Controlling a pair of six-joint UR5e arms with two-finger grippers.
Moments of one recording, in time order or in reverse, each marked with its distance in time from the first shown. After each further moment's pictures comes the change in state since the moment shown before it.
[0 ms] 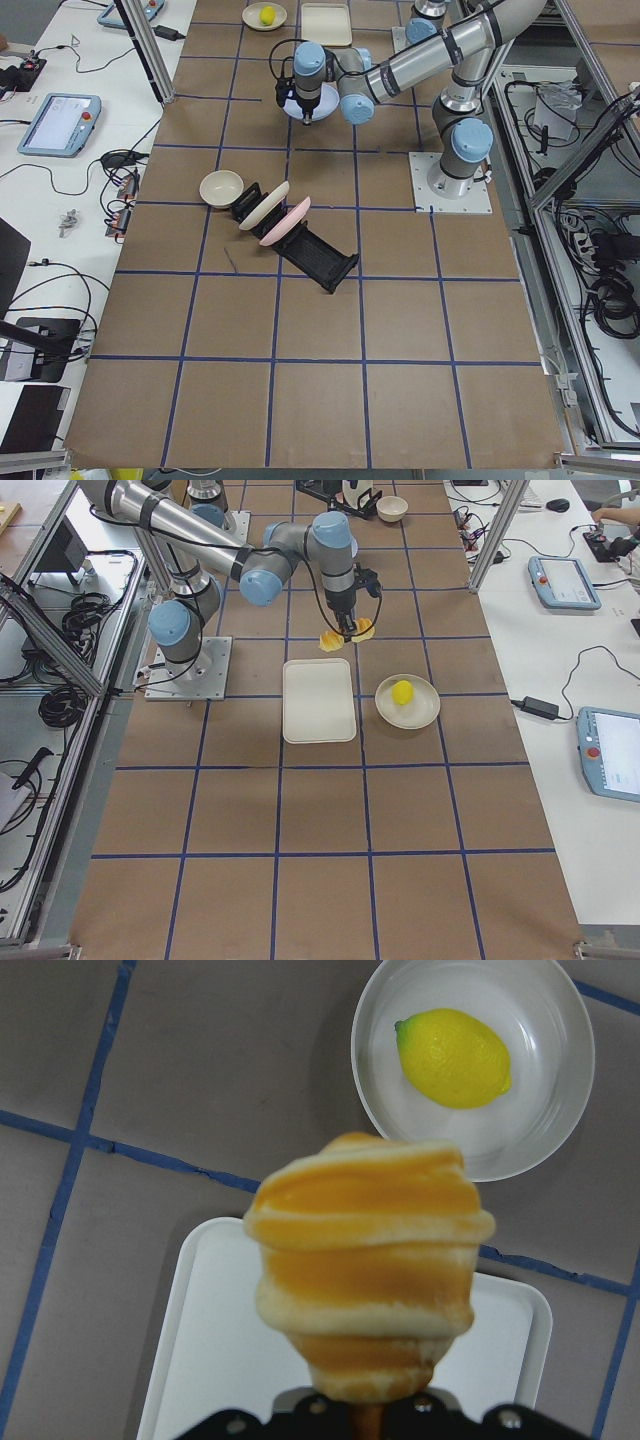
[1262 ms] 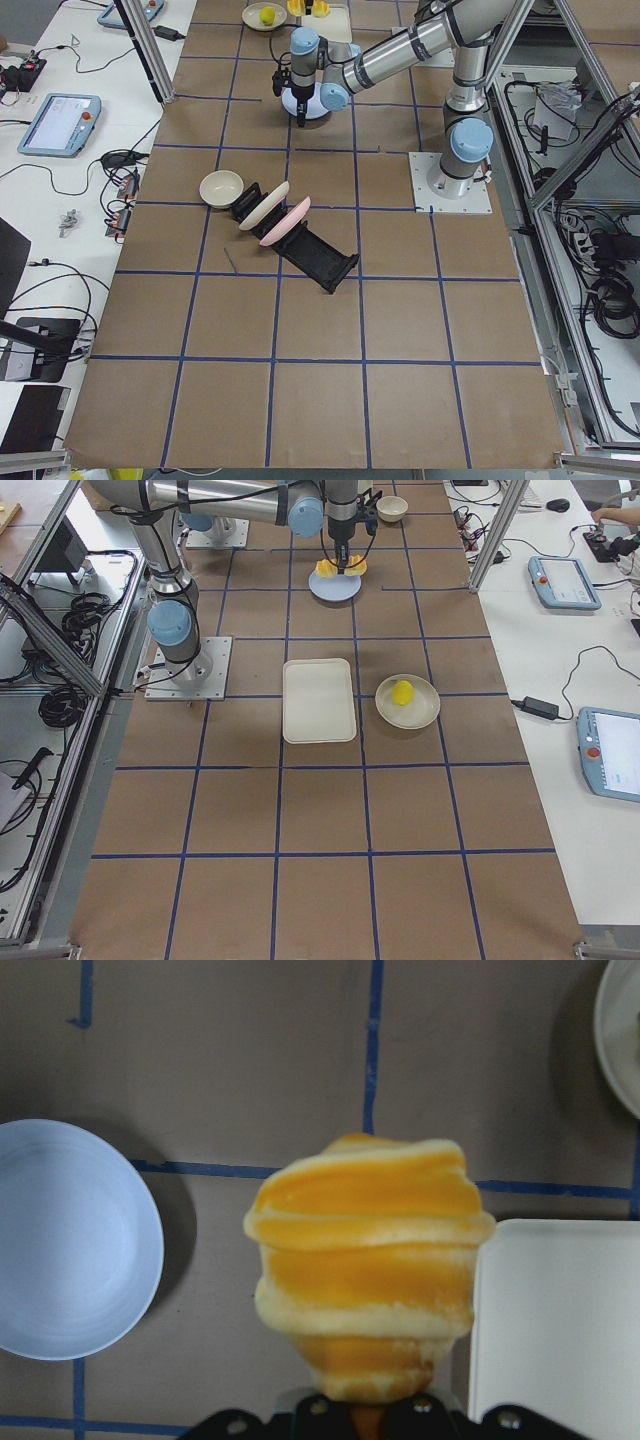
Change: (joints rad) left arm -0.087 -0.134 0.145 -0.051 0.221 0.035; right arm 0.527 0.146 -0.198 0.238 0.004 0.715
